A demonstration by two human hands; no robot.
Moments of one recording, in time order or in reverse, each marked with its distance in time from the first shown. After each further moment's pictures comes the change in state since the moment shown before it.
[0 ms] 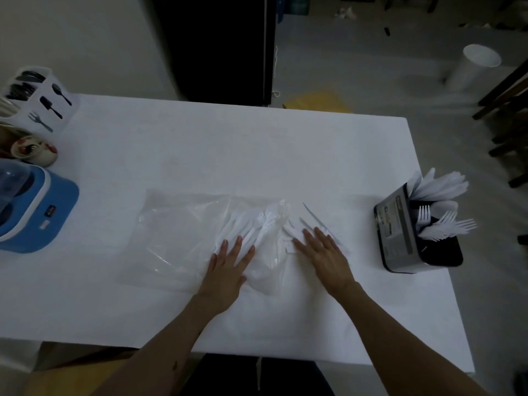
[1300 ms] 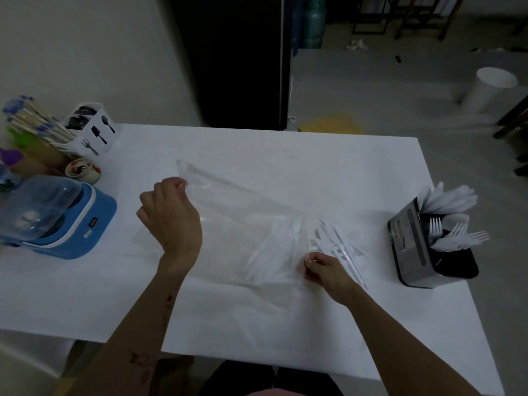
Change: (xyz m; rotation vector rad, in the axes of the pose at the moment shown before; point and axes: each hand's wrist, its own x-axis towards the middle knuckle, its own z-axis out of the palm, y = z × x) left_hand -0.017 -0.016 -0.186 -0.092 1.145 -0.598; right_hand 0.020 -0.036 -0.028 1.688 -0.265 0.862
